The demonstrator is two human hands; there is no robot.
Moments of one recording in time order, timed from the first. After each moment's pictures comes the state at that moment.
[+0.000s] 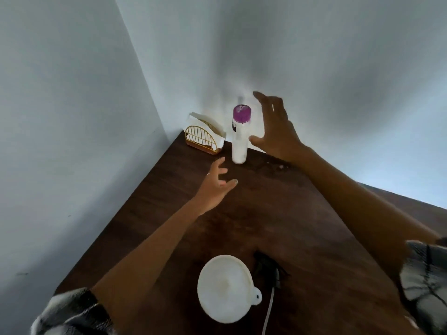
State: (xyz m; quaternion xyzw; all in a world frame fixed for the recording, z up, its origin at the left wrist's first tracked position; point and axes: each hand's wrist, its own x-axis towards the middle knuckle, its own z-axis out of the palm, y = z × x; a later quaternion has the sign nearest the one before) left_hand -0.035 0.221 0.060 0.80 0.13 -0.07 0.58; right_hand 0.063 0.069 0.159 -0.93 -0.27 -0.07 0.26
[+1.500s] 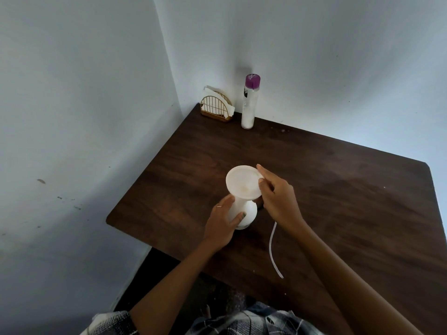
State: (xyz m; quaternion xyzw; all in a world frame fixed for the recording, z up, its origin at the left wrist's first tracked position) left_hand -0.274 0.183 -0.005 0.88 0.10 -0.02 0.47; right_hand -0.228 0.047 0.113 -0.87 -0.08 0.06 0.48
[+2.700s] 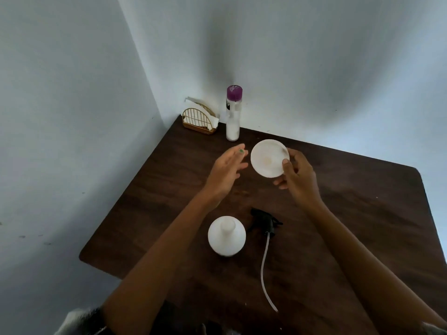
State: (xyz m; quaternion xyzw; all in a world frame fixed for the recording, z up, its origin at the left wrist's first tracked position) left_hand -0.150 0.173 0.137 0.73 0.08 -0.06 0.68; right_hand -0.126 0.002 0.116 -0.83 0.00 -0.02 0.55
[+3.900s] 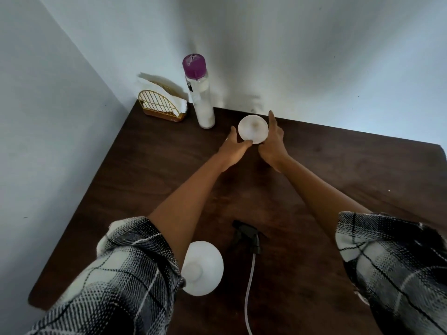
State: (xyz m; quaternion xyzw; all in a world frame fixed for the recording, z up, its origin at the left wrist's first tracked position) left_hand 0.043 0.119 0.004 0.82 0.15 -0.23 0.51; right_hand 0.044 -0.005 0.014 -0.86 0.05 0.14 0.49
